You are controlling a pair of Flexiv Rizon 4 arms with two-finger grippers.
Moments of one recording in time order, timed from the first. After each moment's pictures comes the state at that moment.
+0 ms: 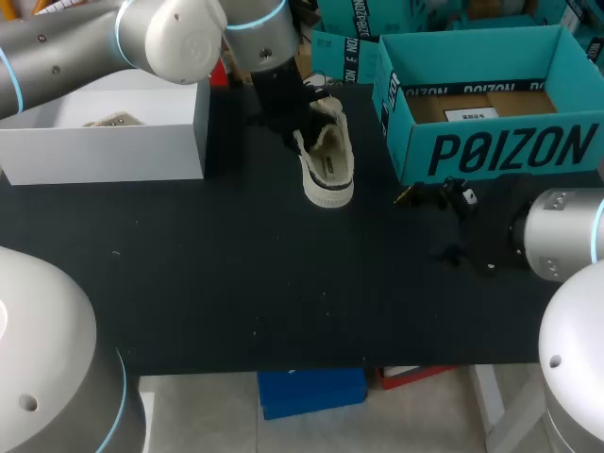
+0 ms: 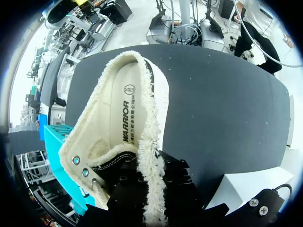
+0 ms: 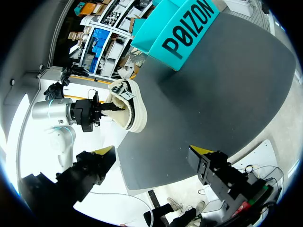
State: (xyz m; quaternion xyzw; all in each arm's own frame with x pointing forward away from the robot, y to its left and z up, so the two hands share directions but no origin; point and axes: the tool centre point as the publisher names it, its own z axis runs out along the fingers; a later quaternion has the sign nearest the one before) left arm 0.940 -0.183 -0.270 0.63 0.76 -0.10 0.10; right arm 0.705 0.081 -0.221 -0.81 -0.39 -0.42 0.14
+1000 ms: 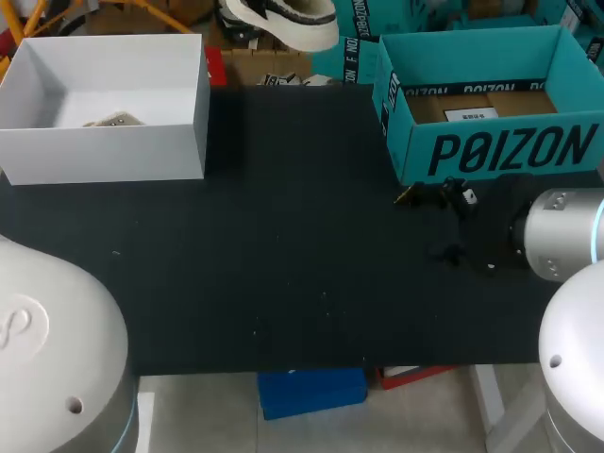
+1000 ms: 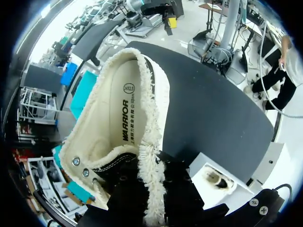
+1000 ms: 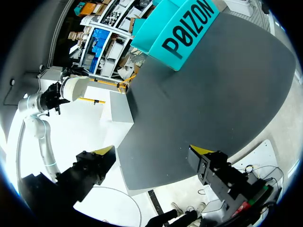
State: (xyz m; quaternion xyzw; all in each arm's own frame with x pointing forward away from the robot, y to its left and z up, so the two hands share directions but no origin) left arm 1.032 -0.113 -0.080 0.43 0.89 -0.12 0.11; right arm 0.705 0.081 -0.221 -0.81 -0.39 -0.42 0.14
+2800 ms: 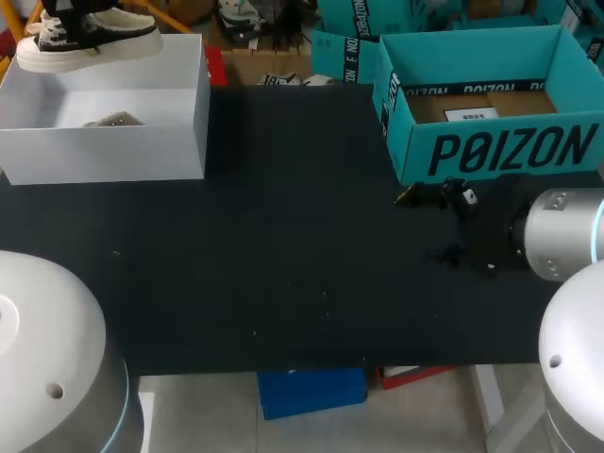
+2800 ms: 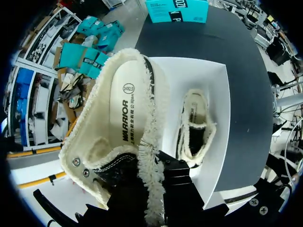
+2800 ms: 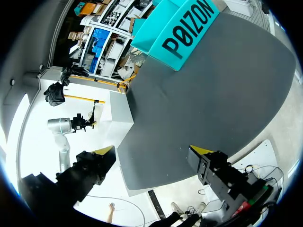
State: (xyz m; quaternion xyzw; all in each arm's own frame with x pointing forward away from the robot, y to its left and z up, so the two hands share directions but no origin) left arm 1.136 0.205 -0.232 -0.06 0.99 -0.01 0.12; right arm 0.705 0.081 -0.221 -0.81 -0.39 -0.42 0.14
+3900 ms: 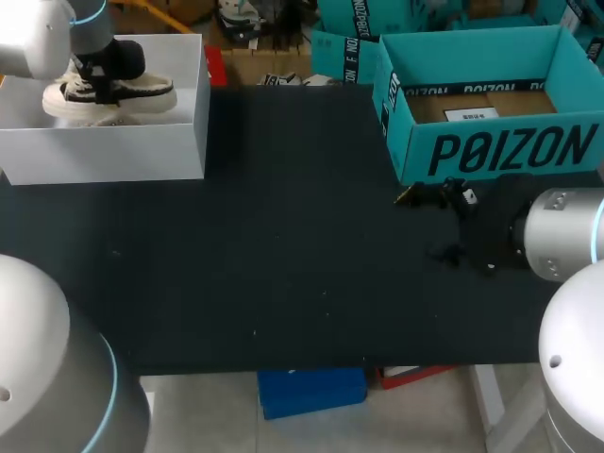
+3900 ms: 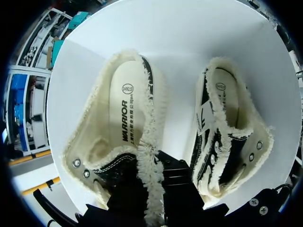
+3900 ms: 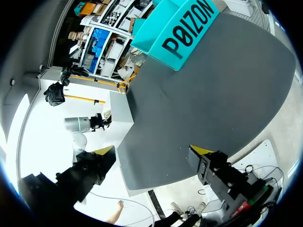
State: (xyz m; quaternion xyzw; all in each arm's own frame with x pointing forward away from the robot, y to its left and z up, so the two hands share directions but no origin) left arm 1.155 0.206 -0.365 -0.05 0.99 0.03 0.14; right arm 0.705 0.081 -0.221 -0.81 -0.39 -0.42 0.14
